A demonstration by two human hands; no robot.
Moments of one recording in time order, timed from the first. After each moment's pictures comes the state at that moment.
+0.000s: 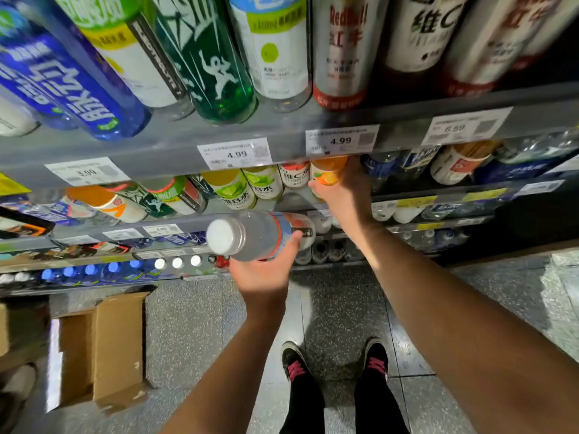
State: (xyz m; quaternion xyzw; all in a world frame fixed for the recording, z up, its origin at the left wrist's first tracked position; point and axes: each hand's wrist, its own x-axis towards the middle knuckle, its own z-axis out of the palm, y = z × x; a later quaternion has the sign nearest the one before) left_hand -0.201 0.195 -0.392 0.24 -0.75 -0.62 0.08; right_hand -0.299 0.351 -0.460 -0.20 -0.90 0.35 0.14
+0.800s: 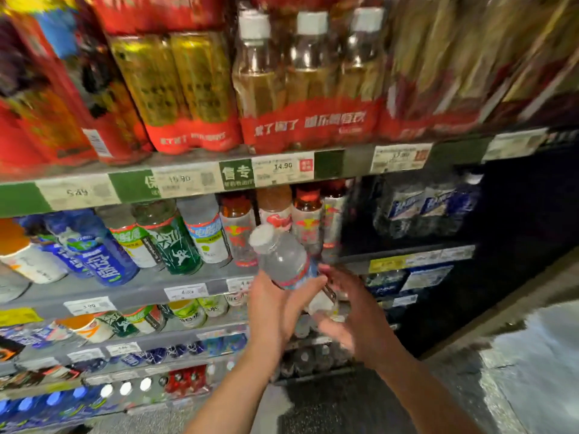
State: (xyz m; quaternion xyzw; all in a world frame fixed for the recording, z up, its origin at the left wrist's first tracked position) left_hand -0.198 0.340 -0.193 -0.05 -0.78 -0.62 -0.01; right_hand -0.131 0.478 -0.216 -0.07 -0.83 0.54 0.11
